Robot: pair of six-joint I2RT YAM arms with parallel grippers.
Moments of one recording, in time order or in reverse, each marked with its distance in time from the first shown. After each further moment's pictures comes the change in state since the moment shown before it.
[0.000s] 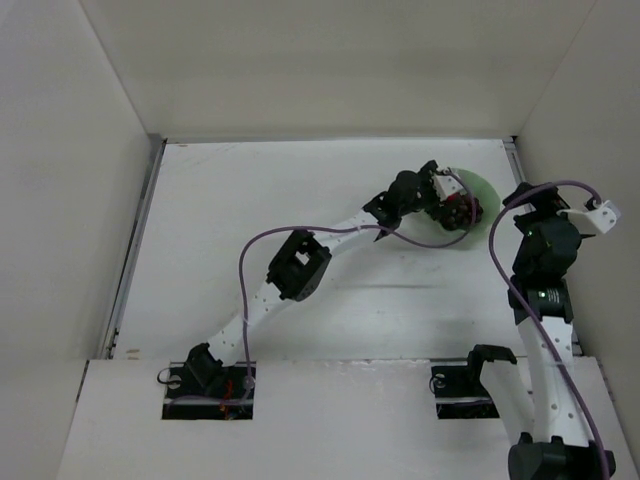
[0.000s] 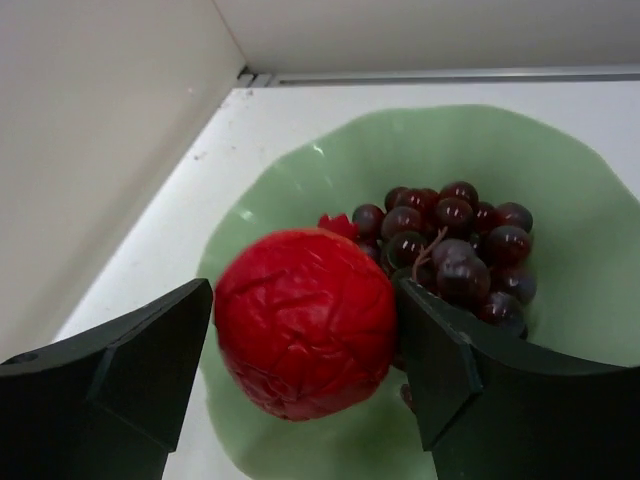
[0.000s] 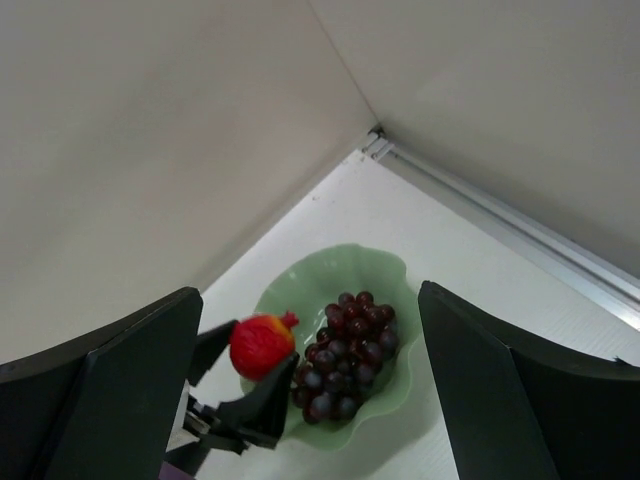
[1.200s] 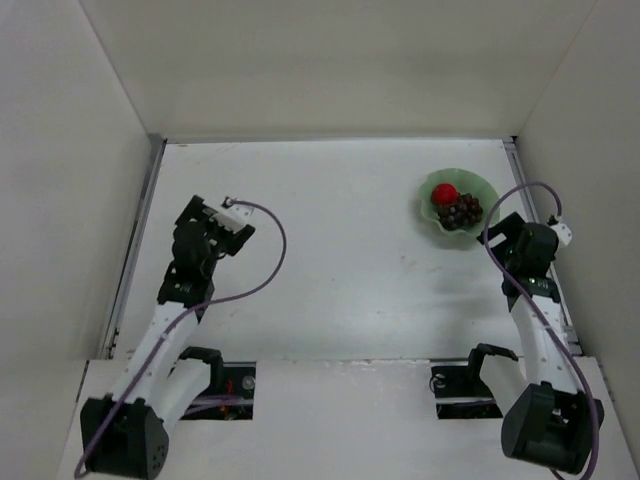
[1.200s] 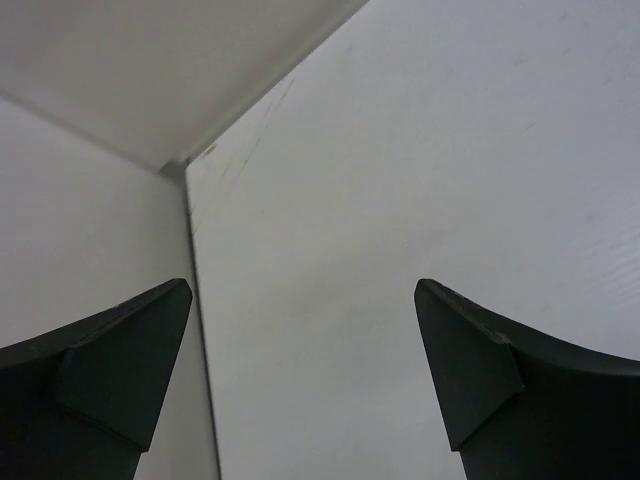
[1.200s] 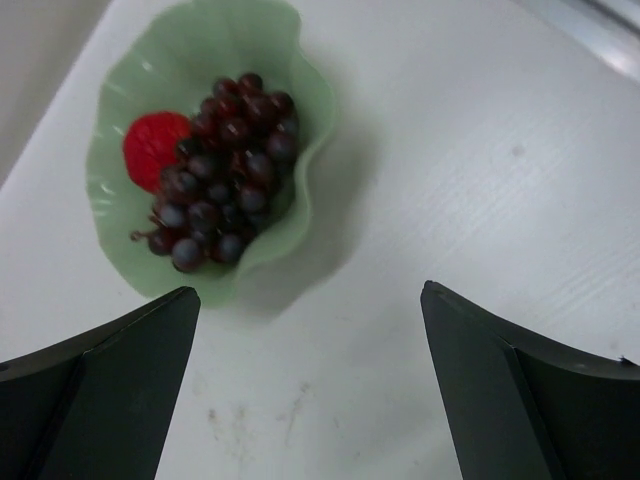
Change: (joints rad) left arm 0.684 -1.796 -1.763 -0.218 -0.269 0.282; right arm -0.136 0.196 -0.125 -0.186 -0.304 0.082
